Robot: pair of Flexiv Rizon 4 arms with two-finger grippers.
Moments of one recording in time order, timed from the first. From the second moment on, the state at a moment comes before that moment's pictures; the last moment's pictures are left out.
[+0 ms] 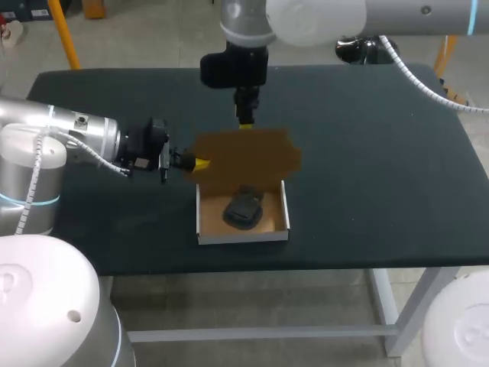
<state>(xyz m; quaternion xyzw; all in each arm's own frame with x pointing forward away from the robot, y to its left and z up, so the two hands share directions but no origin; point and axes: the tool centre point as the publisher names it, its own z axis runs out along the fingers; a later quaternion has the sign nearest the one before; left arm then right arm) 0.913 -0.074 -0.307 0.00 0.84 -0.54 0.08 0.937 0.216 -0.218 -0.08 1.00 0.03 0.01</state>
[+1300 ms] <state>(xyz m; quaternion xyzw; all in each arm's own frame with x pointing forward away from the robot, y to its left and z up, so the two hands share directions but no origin) 0.912 -0.075 -0.307 0.00 0.84 -0.54 0.08 0.914 0.218 -0.244 -0.08 1.00 0.03 0.00</state>
